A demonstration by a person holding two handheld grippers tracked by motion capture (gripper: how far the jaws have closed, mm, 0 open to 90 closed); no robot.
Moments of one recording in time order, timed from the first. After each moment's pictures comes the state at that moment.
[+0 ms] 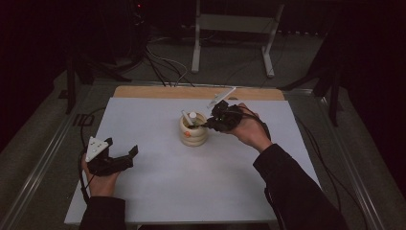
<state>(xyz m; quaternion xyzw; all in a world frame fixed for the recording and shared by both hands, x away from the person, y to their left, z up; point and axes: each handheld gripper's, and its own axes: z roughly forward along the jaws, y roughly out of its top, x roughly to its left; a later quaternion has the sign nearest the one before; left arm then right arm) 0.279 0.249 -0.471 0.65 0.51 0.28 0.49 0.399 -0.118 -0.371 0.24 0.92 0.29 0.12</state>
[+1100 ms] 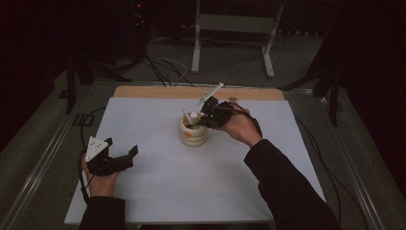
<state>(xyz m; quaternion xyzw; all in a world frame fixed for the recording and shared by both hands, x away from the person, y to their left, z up) 0.279 0.249 -0.471 0.65 0.51 0.28 0.49 0.412 -0.092 -0.372 0.23 0.93 0.27 0.12</state>
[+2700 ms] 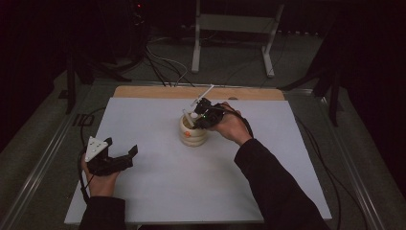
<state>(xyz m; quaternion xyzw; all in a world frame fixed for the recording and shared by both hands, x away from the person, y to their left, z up) 0.279 0.250 -0.471 0.65 0.51 0.28 0.49 0.432 -0.074 -0.399 0.26 0.93 0.25 0.09</state>
